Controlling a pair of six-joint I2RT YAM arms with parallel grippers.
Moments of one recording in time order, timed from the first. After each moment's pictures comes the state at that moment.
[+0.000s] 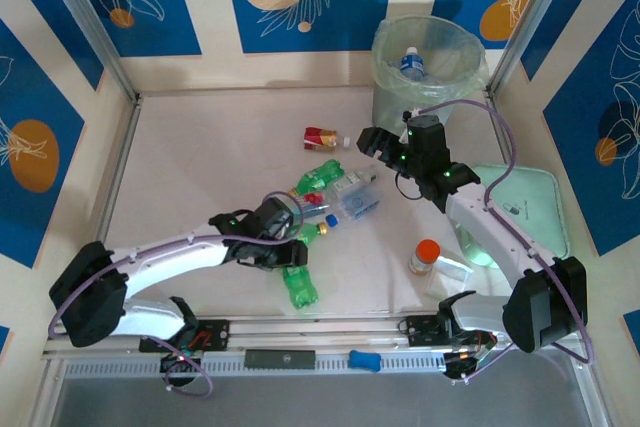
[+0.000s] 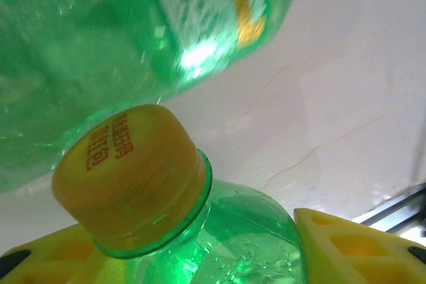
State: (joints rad) left arm -0.87 1.30 0.75 -0.55 0.21 -0.86; right arm 0.37 1.25 1.00 -0.28 -0.11 0.71
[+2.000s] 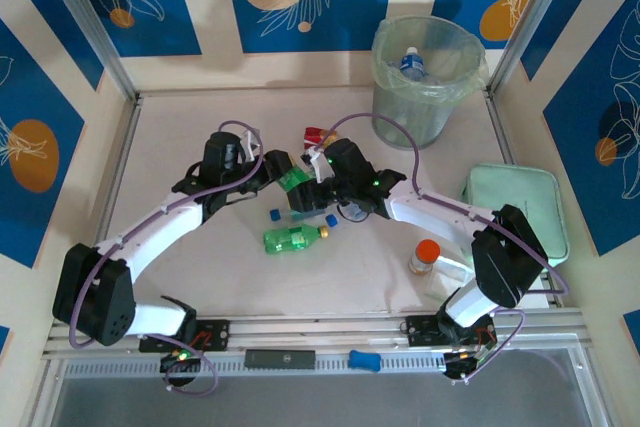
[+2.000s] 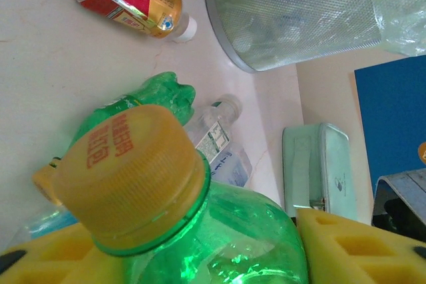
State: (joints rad) left arm -0.43 1.33 0.89 -0.08 0.42 -0.87; right arm 0.77 1.54 1.09 -0.25 -0.34 0.37
